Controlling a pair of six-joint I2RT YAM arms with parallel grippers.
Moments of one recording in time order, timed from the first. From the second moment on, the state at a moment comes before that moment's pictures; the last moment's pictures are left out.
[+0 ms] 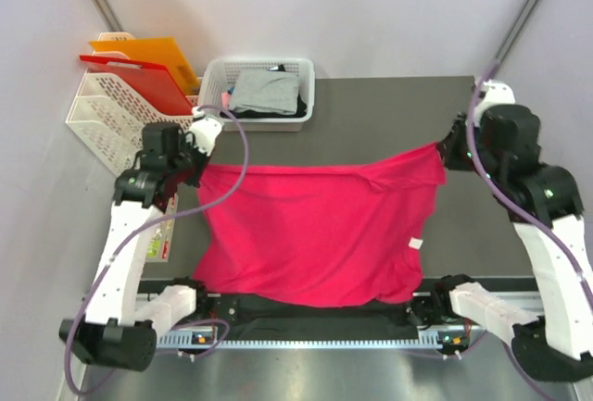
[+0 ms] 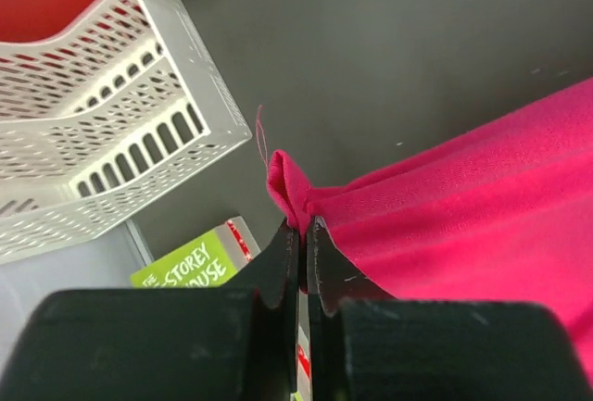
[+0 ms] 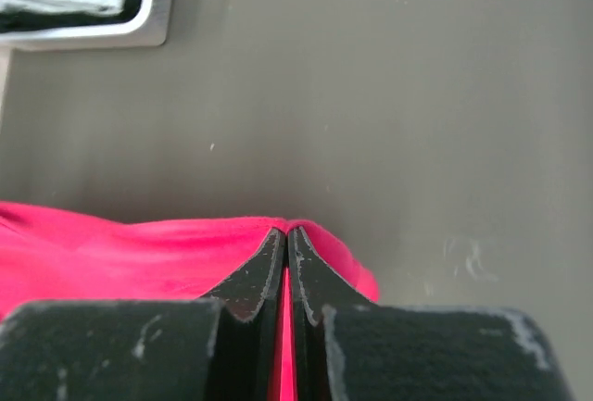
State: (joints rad) left arm -0.11 1.00 1.19 -0.84 0.11 0.44; right arm 0.31 0.95 1.51 -1.05 0.14 0.29
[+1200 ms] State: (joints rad) left arm -0.11 1.60 1.23 -0.37 -0.11 0.55; right arm 0.19 1.58 1.51 -0.75 0.04 0.29
